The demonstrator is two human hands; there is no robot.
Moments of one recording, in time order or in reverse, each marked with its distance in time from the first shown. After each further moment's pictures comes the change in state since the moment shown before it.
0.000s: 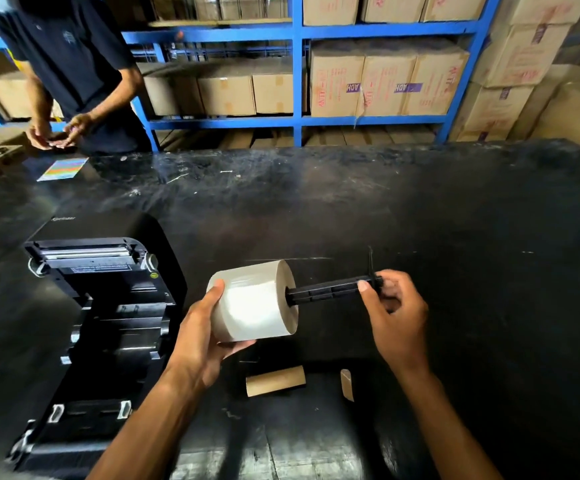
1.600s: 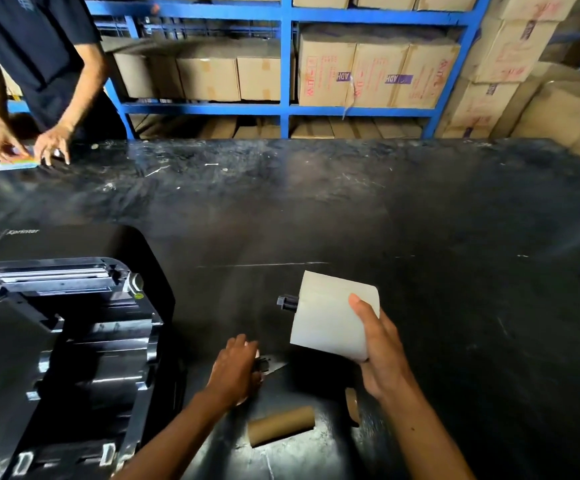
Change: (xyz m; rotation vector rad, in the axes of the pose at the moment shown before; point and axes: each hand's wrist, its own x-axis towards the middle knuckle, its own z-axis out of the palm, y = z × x) left_hand 0.086 -0.077 -0.018 1.799 -0.332 0.402; right_hand -0.002 -0.004 0.044 0.430 -0.108 0.831
